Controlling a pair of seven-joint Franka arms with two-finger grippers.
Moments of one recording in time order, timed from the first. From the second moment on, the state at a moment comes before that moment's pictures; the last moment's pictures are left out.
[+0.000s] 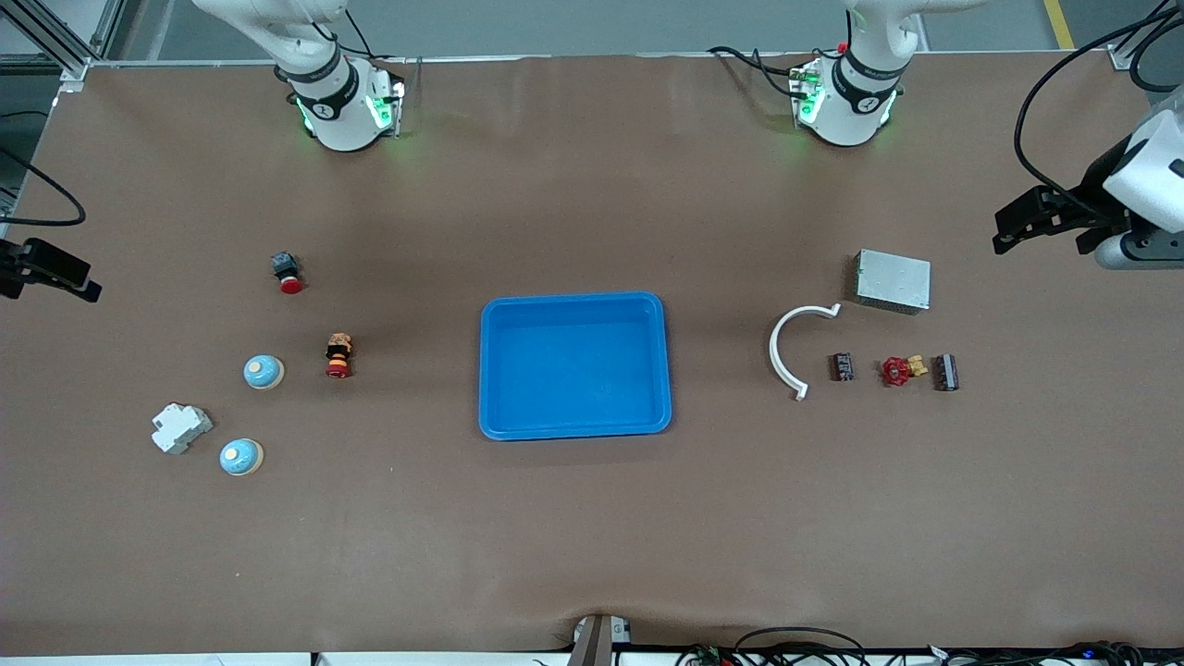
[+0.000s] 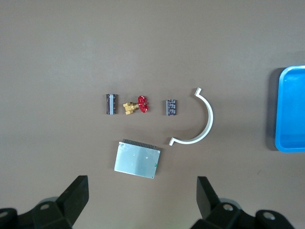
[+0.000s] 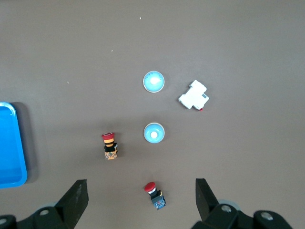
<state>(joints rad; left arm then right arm) 0.02 -0.02 -0.08 -1.62 0.00 1.58 -0.04 -0.11 0.06 -0.04 -1.58 0.02 1.69 -0.09</state>
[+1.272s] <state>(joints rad) 0.03 0.01 -0.08 -1.62 0.00 1.58 -0.04 -0.12 0.06 -0.05 -1.60 0.02 1.73 -0.08</state>
